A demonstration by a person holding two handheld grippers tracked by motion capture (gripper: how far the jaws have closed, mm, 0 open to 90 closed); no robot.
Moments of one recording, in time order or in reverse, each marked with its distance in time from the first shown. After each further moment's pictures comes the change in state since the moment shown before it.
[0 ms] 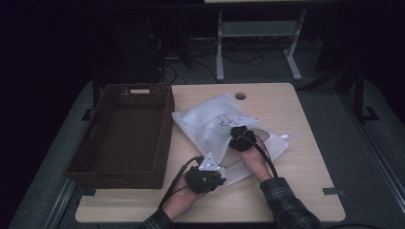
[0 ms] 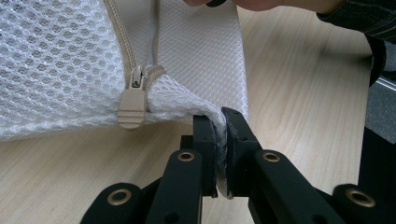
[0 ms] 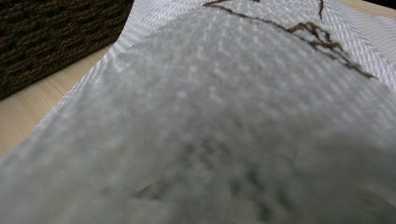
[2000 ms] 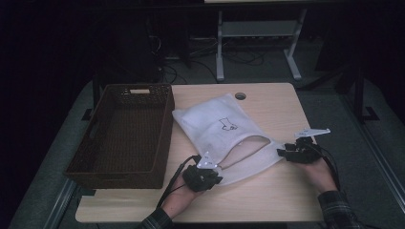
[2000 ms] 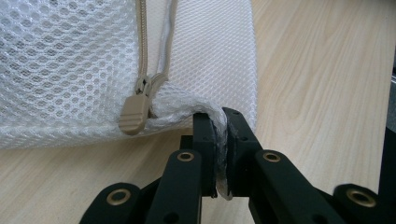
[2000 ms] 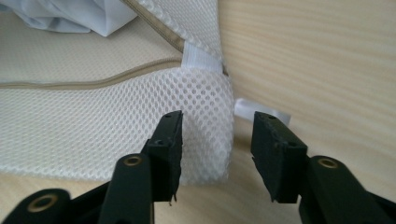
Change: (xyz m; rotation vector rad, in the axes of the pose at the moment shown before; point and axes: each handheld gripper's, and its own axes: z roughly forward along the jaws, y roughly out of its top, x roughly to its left) left arm 0.009 -0.004 0.000 0.028 0.024 -0.015; right arm -0.112 -0.100 -0.118 0.133 -0.091 0.178
